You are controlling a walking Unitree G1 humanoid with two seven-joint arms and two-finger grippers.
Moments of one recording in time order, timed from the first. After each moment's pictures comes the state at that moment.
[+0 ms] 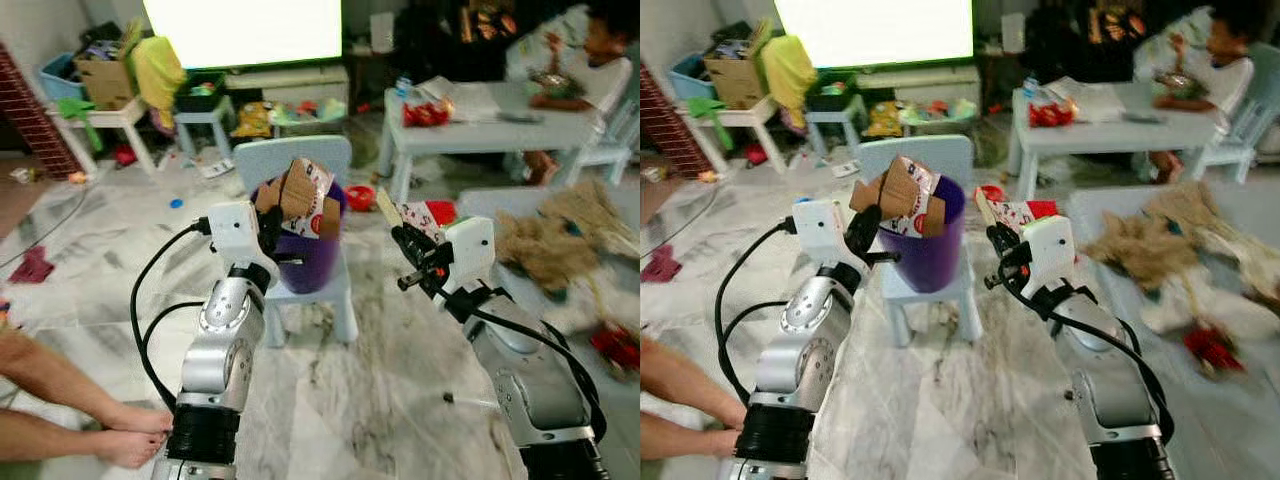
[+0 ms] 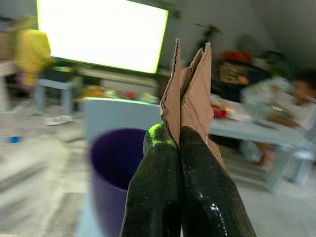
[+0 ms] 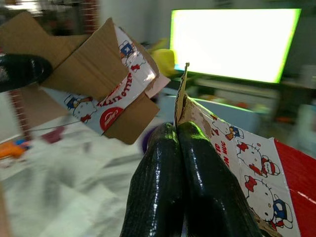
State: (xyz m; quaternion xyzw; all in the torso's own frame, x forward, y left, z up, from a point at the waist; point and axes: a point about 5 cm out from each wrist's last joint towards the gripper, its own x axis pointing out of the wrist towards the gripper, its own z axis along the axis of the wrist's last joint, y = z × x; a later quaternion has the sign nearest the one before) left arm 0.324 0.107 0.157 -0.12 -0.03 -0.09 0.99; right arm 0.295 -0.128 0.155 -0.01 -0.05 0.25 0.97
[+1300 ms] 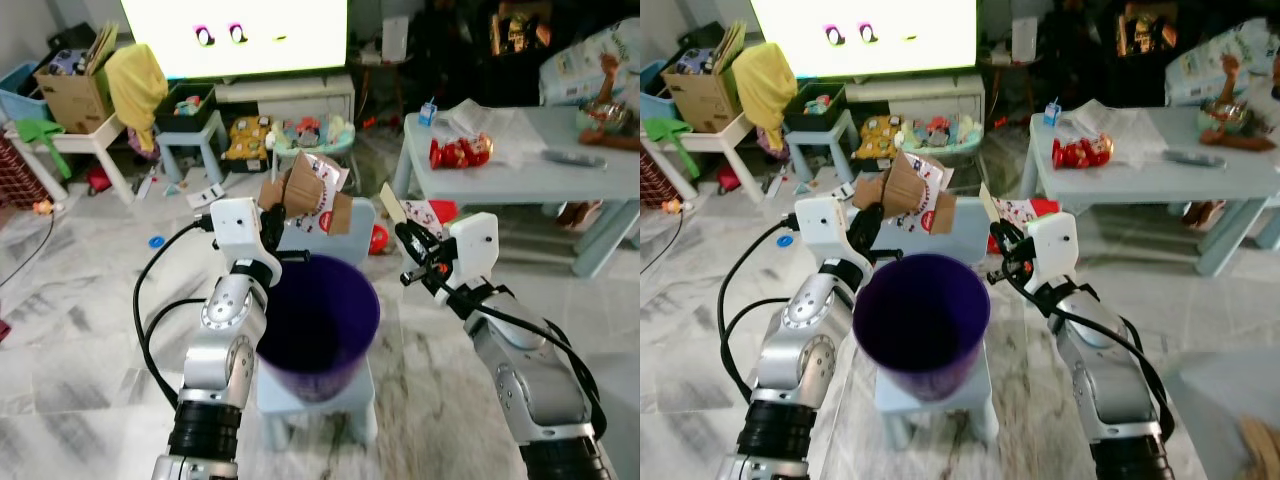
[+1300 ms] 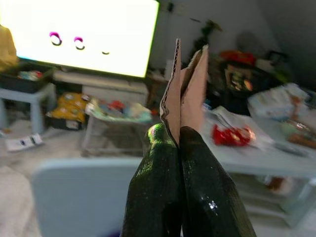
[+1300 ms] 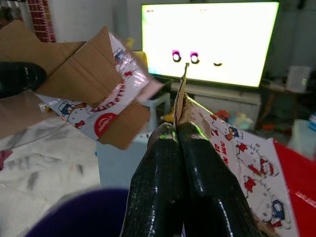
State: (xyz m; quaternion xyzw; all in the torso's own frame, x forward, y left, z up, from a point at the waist) left arm 0.323 0.110 0.154 -0.12 -0.03 -0.08 0.99; right arm 0.298 -0.128 0.156 0.00 -0.05 0.24 0.97
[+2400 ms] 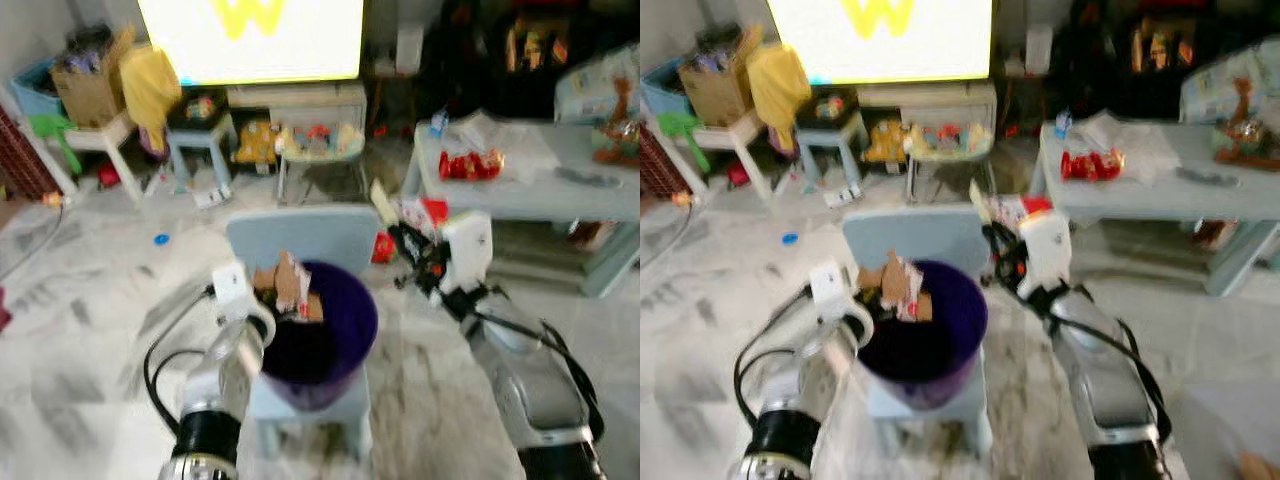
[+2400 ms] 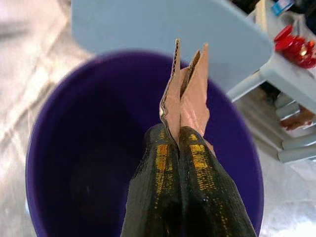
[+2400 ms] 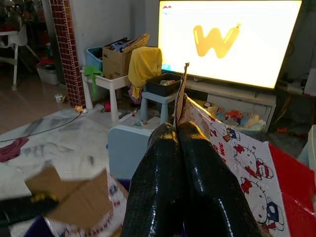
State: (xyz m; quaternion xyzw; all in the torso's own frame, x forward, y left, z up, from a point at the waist) left arm 0.310 0.119 0.049 -0.25 0.25 0.01 0.93; right arm 0.293 -0.126 0.158 -0.01 -0.05 0.26 0.96
